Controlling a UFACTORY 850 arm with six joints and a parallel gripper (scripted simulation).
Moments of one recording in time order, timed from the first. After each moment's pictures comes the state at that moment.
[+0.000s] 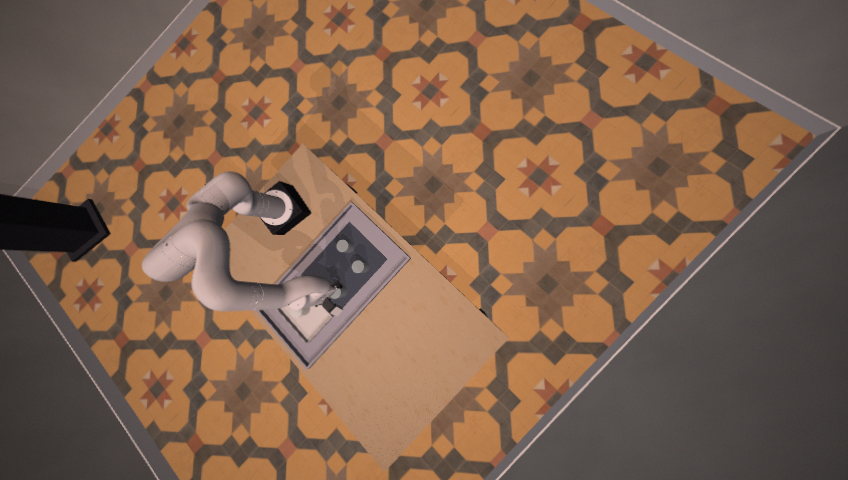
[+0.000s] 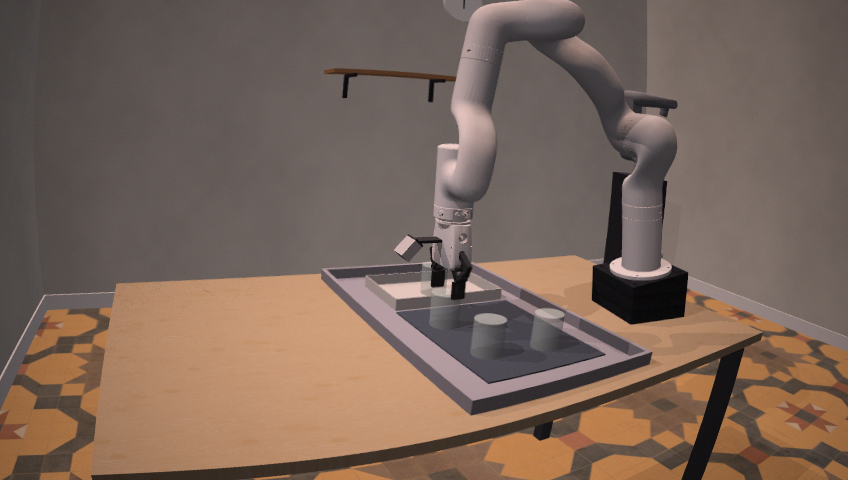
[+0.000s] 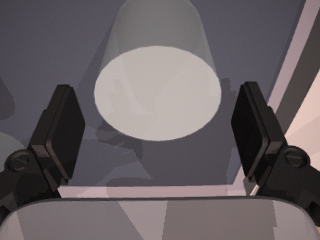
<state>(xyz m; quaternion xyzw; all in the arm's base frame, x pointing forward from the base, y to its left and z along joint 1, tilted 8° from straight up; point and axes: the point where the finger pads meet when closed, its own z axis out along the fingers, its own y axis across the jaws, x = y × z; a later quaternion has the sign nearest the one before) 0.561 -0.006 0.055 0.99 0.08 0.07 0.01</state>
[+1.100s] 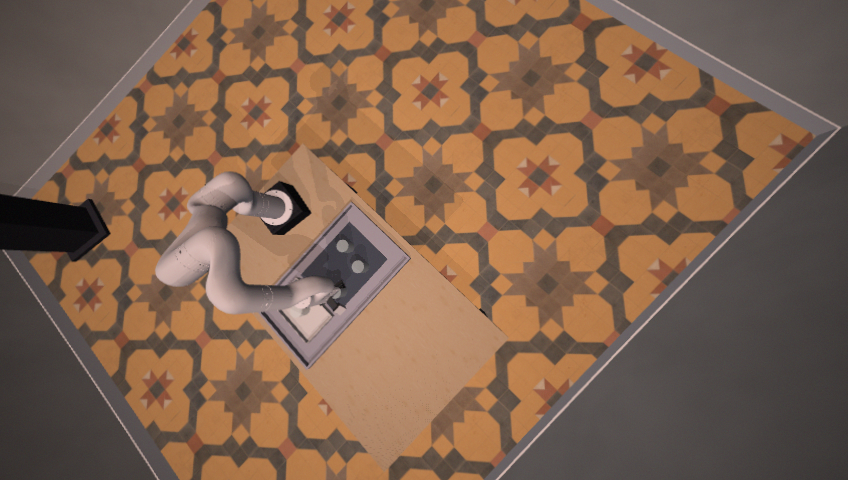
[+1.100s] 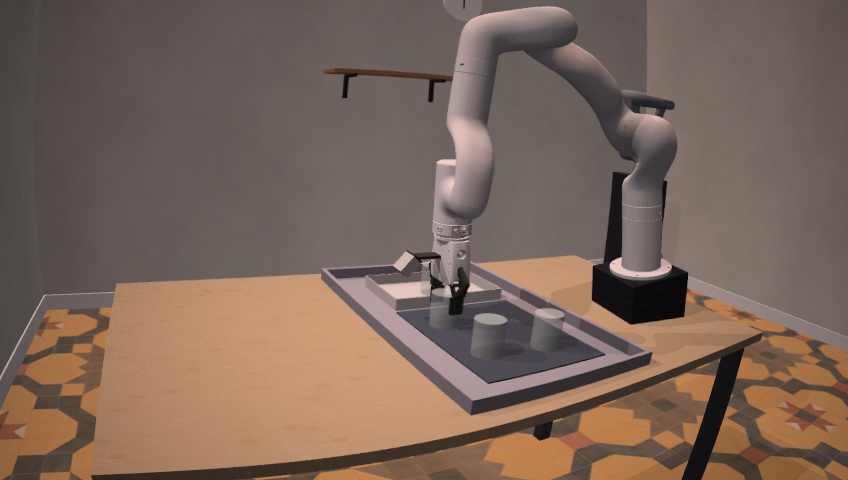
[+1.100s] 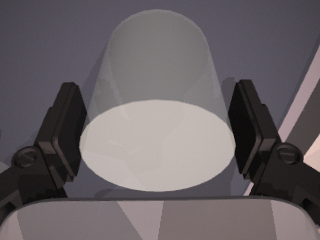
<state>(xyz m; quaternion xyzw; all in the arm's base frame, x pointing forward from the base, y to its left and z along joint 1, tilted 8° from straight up) 0.566 -0.006 0.021 0.99 0.08 0.07 0.01</state>
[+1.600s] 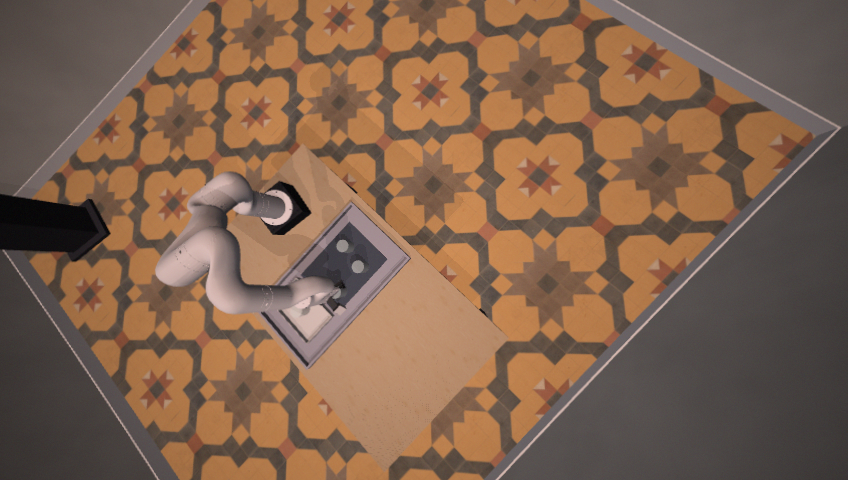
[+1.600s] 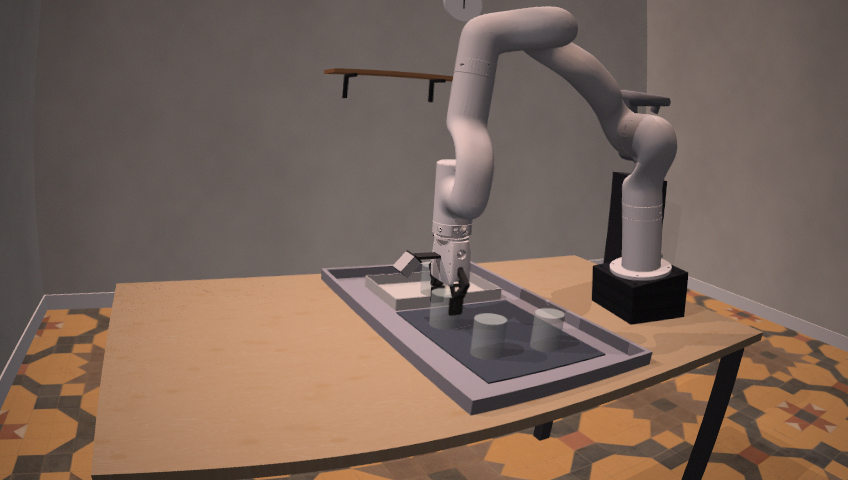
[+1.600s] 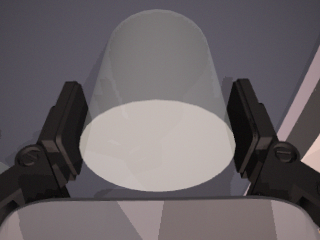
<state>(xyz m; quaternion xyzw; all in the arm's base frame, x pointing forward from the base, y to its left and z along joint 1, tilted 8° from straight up) 0.566 -0.006 0.021 0.99 0.08 0.07 0.01</state>
